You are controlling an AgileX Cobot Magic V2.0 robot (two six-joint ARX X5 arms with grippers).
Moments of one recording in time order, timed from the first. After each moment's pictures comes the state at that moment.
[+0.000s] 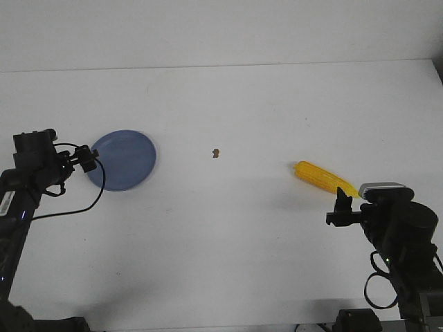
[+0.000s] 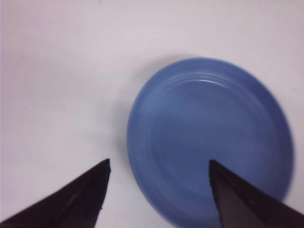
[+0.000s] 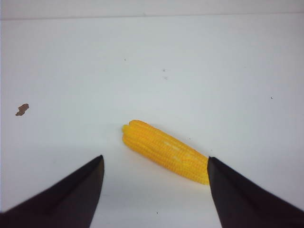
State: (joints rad) left arm 0.14 1.51 1.26 -0.48 0.09 -0.22; right arm -0.01 0.68 0.92 -0.71 -0.08 0.07
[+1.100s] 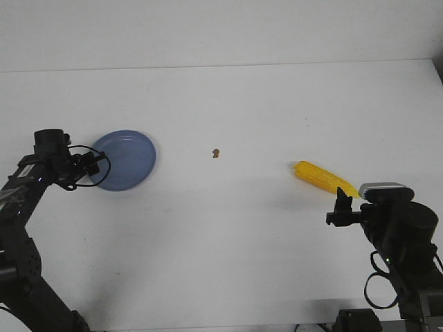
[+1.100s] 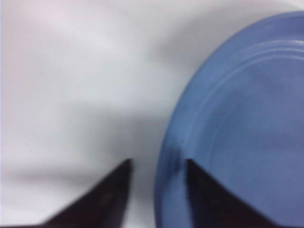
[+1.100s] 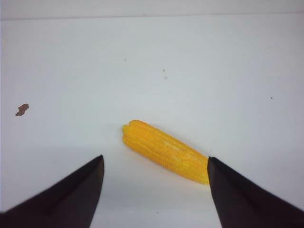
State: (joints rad) left arm 0.18 1.85 1.31 -0.41 0.18 -0.22; right arm -0.01 0.68 0.92 -0.71 -0.08 0.07
